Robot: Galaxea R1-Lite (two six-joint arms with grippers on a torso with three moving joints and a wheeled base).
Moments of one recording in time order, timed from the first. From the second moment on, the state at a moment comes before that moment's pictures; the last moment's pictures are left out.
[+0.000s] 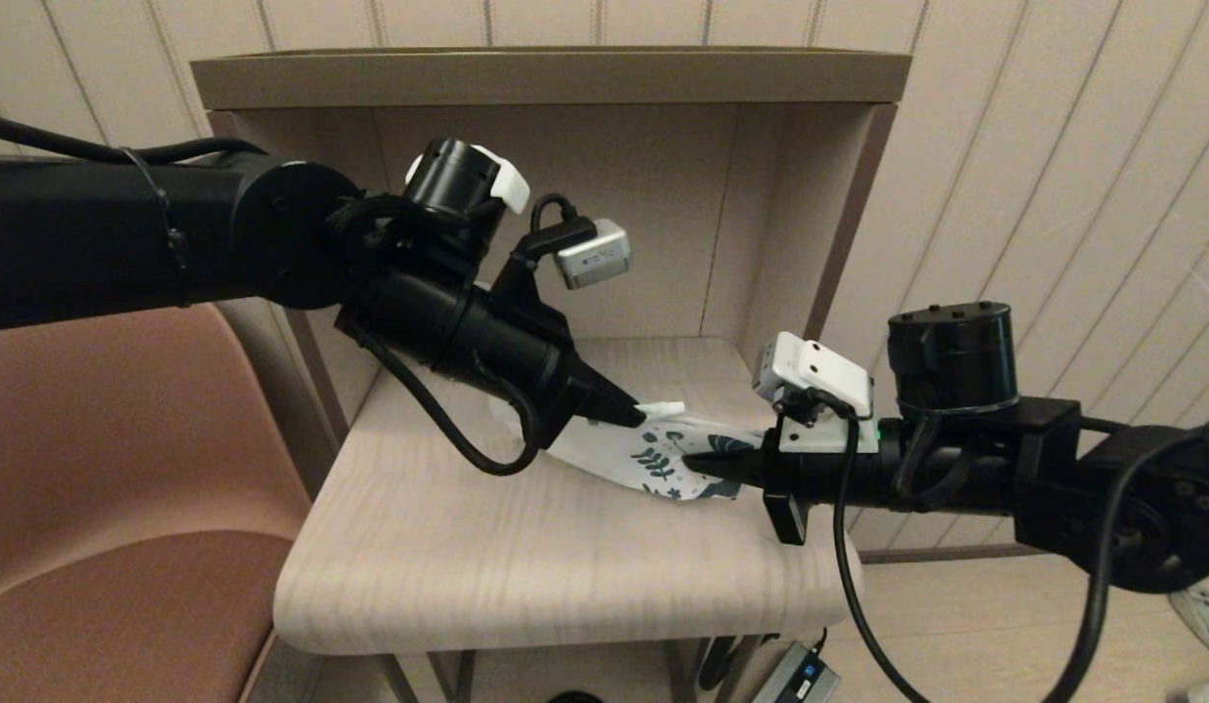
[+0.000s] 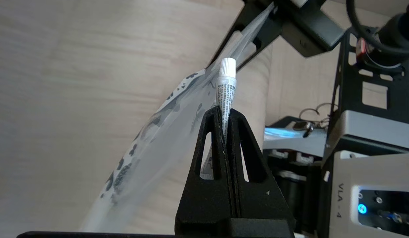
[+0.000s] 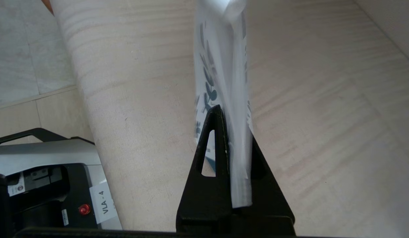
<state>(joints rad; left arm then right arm) -0.61 1.97 -1.79 0.56 -0.64 0.49 0.44 1.71 -0.86 -0.48 0.55 -0.47</state>
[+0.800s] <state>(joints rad) -0.60 2.00 -1.80 0.55 -0.64 0.48 0.45 1.74 -0.87 -0.48 0.55 -0.47</state>
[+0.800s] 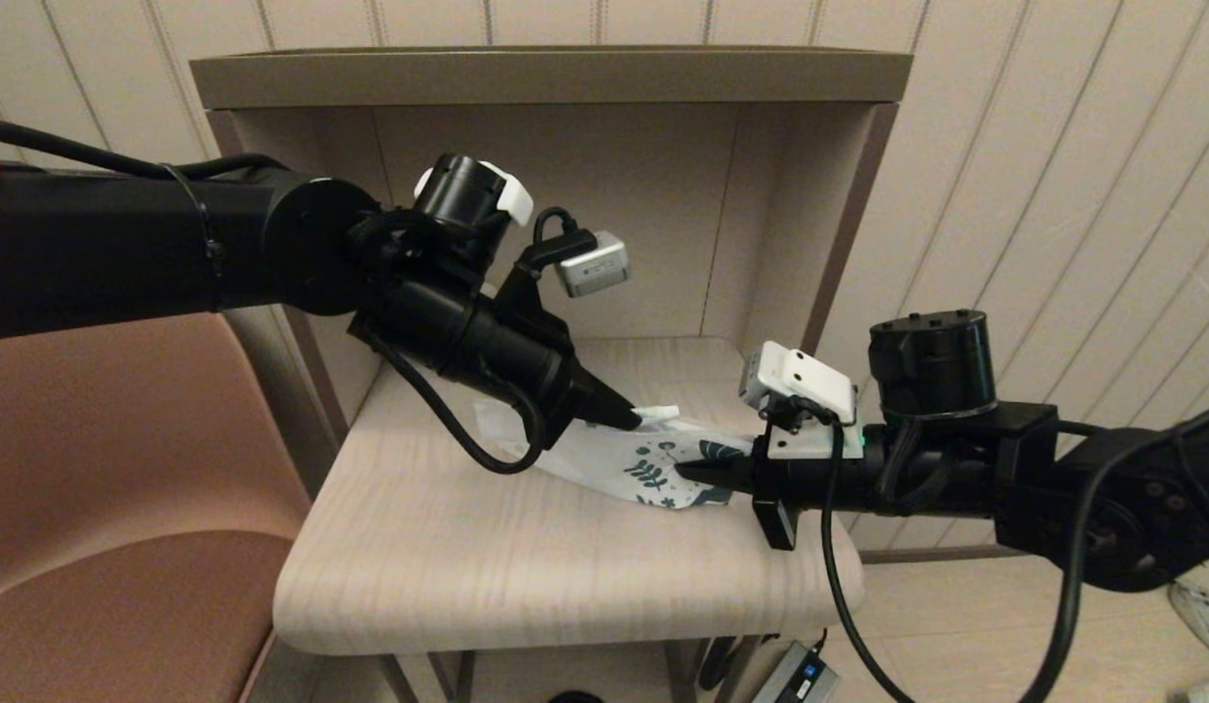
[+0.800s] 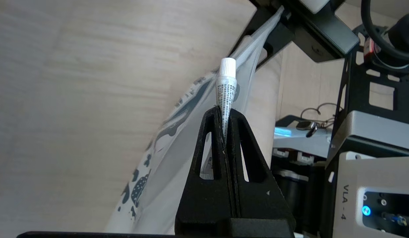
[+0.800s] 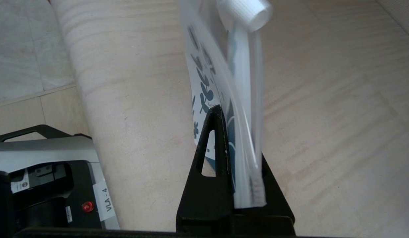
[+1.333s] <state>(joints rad) -0.60 2.00 -1.75 0.51 -0.64 0.48 0.45 1.75 -0.87 -0.48 0.55 -0.47</state>
